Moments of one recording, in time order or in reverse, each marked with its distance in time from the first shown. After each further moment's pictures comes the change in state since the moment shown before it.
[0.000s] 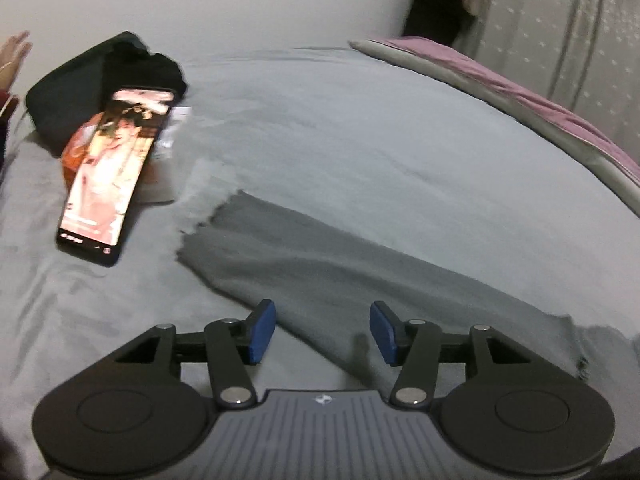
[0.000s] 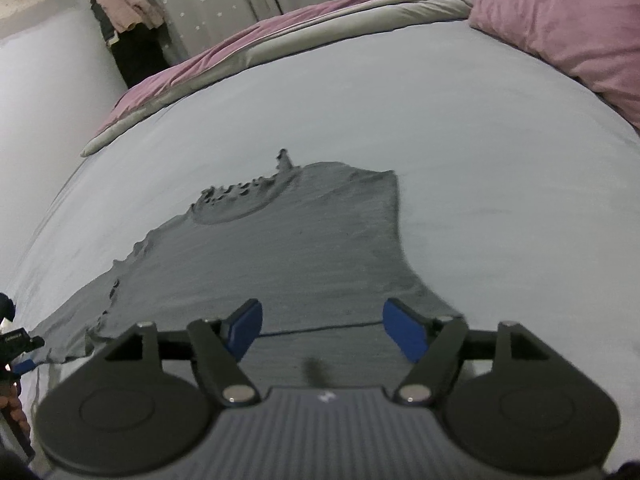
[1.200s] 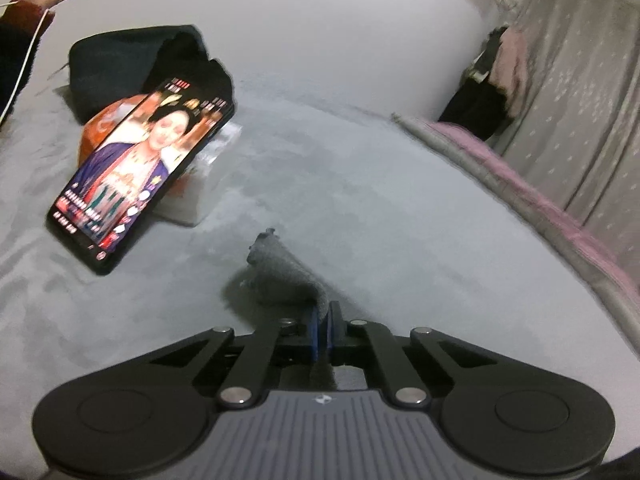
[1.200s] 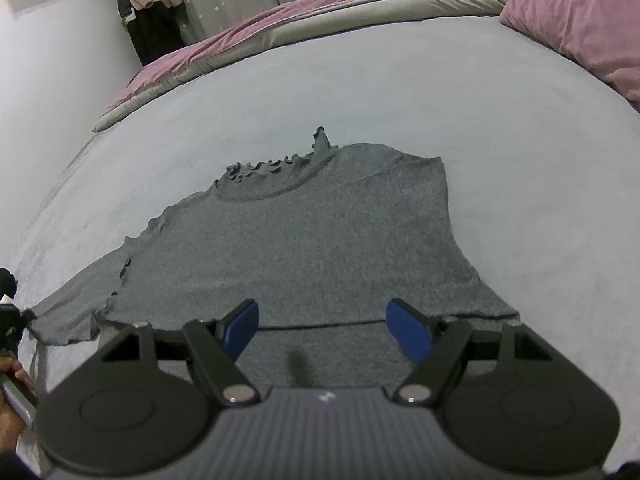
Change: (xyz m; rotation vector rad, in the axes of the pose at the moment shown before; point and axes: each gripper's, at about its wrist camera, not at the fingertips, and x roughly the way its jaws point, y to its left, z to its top) left arm 0.030 0.036 0.012 -0.283 -0.212 -0.088; right arm 0.018 0.028 -0.007 -0.053 0.034 0.017
